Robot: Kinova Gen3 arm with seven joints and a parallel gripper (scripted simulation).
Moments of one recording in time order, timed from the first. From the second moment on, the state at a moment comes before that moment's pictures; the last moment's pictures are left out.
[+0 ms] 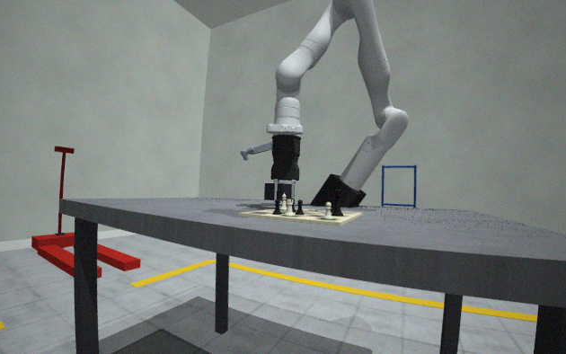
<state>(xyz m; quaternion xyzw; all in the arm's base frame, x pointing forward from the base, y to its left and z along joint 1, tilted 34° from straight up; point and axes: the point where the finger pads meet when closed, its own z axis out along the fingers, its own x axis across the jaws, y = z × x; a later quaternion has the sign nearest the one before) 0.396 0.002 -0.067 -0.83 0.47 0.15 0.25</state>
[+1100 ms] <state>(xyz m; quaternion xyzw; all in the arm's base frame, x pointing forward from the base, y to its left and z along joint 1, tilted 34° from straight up) 0.396 0.002 -0.067 -0.83 0.47 0.15 0.25</state>
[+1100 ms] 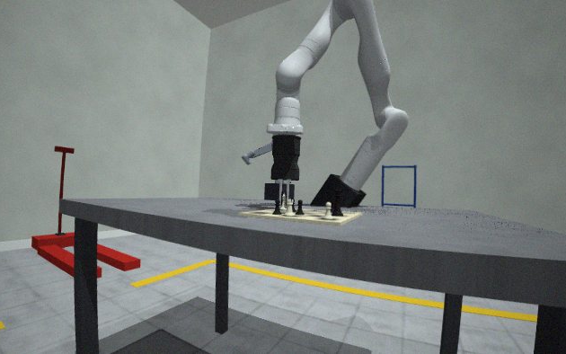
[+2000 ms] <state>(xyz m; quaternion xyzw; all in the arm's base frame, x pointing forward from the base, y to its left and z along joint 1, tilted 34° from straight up) 0.391 -0.028 -0.019 -0.83 0.47 0.16 0.25</state>
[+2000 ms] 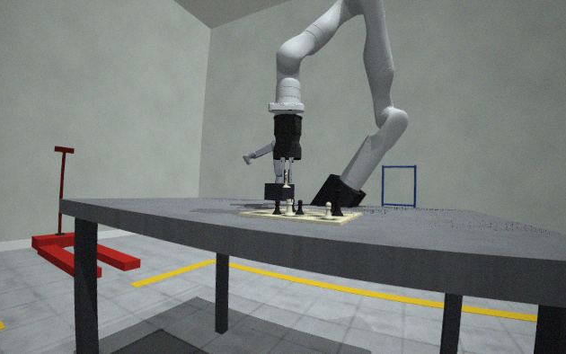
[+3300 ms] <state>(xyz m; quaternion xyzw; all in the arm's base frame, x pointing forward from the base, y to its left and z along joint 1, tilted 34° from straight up) 0.429 -0.007 0.049 -0.77 0.57 0.18 0.23</state>
